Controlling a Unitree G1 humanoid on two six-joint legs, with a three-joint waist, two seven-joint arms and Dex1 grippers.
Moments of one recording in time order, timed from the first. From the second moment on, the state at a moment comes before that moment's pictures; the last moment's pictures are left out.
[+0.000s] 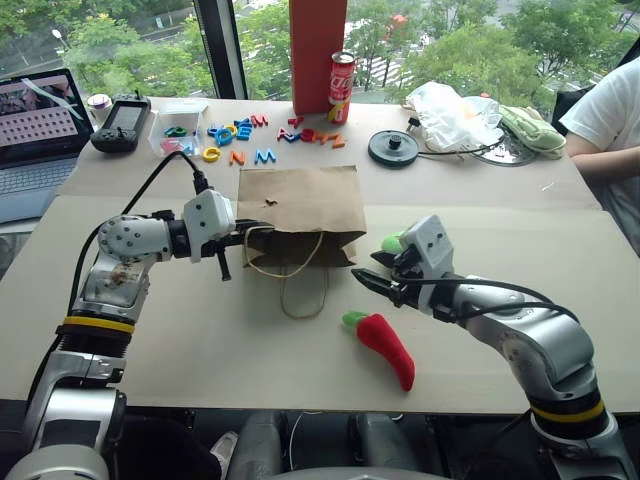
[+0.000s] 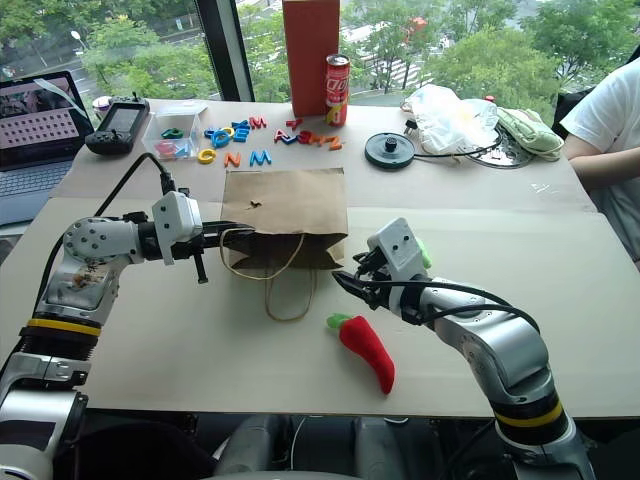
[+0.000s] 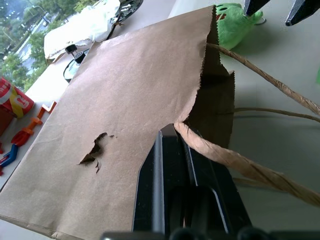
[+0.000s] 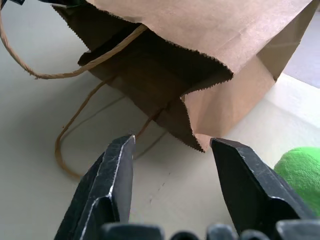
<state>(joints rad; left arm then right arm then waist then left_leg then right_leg) -0.58 0.69 -0.10 0.22 -0.23 -0.09 -1.11 -0.33 -0.51 0.12 -0.55 0.55 0.95 0.34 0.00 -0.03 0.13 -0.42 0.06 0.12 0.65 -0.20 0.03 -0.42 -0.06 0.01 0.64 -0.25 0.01</state>
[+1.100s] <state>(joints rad) -0.63 0.62 0.00 0.01 -0.36 0.36 -0.95 -0.45 -0.18 0.42 -0.07 -0.03 0.68 0.18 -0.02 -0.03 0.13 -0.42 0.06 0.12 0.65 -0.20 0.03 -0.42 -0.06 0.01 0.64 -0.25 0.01</state>
